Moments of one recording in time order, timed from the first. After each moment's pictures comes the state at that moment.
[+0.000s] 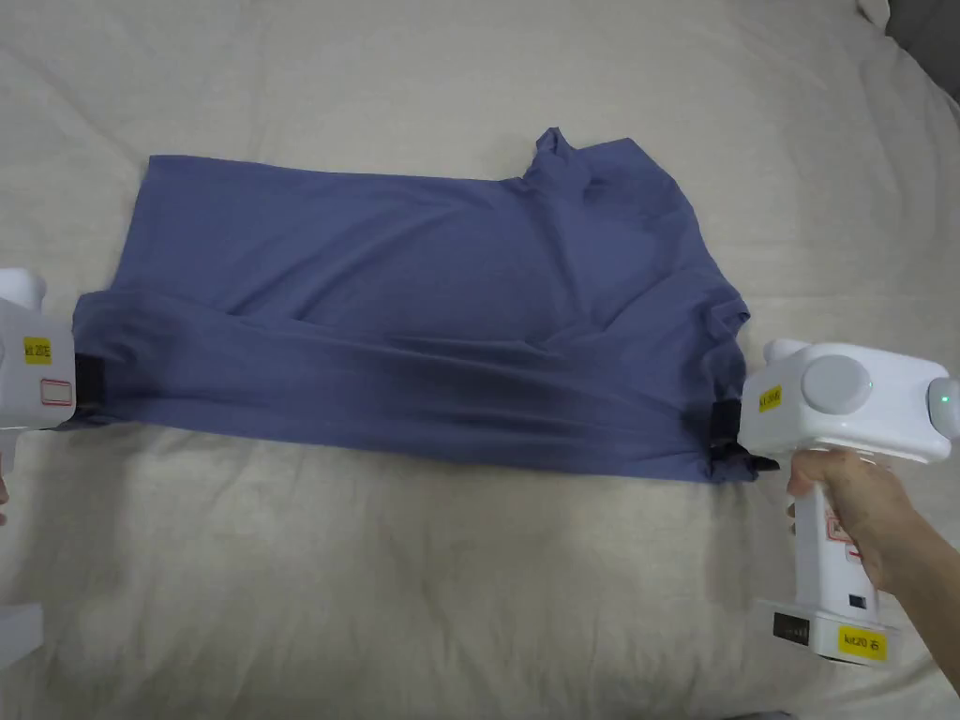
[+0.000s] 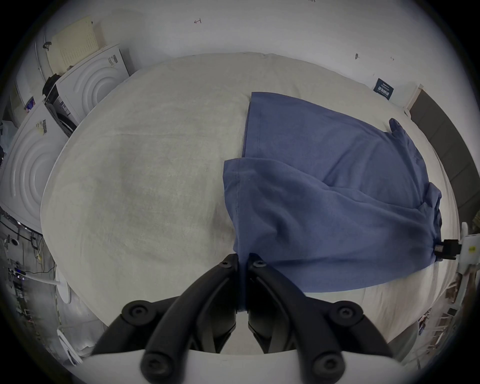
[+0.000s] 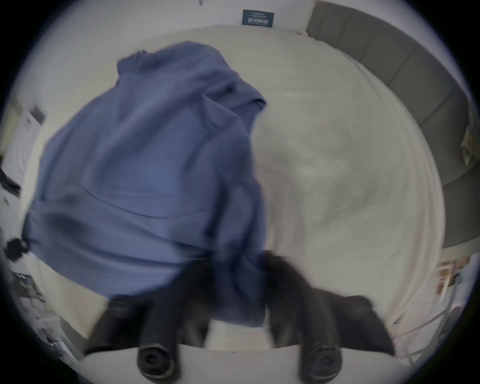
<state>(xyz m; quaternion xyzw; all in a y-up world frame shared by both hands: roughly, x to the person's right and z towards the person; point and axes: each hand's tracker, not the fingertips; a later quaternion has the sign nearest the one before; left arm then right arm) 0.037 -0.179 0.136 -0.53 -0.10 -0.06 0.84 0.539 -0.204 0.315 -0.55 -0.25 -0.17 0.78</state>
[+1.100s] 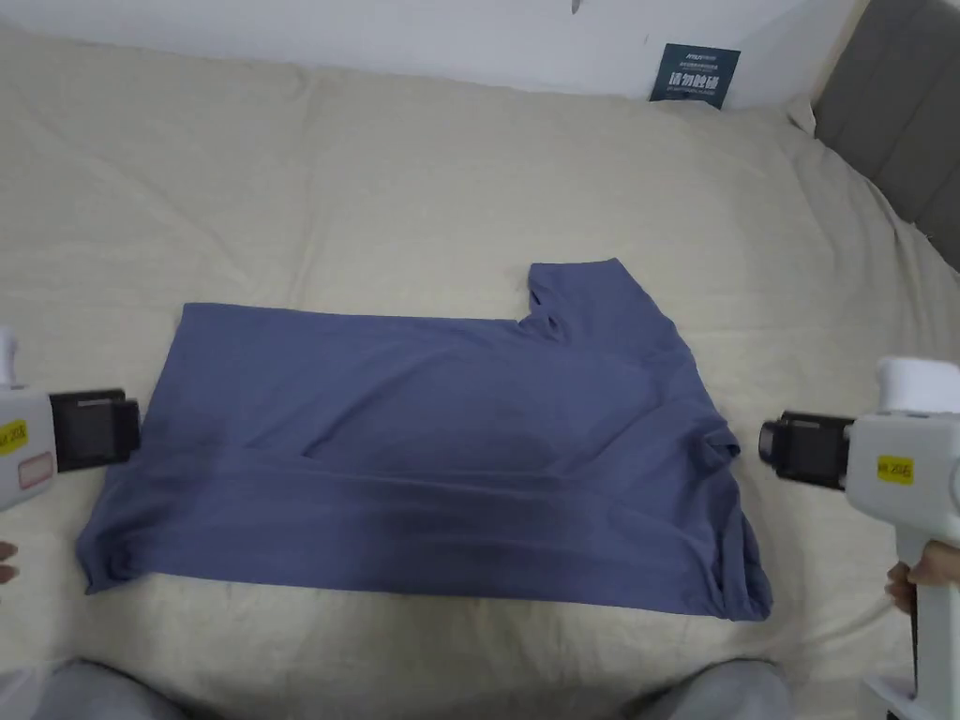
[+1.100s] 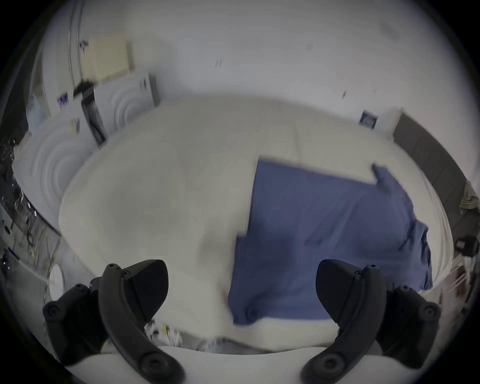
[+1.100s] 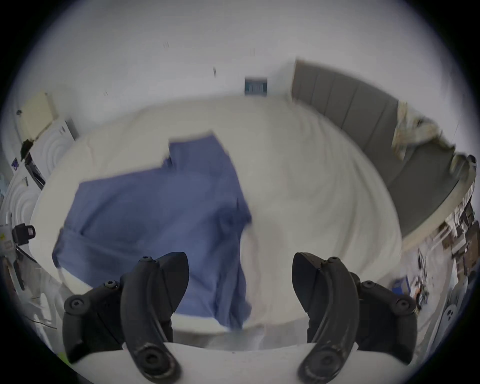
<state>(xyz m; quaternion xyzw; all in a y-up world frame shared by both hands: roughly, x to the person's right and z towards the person) -0.044 -0.093 0.281 -0.35 -0.11 -0.04 0.93 0.455 -0.072 0.496 -0.34 -0.24 -0.08 0.90</state>
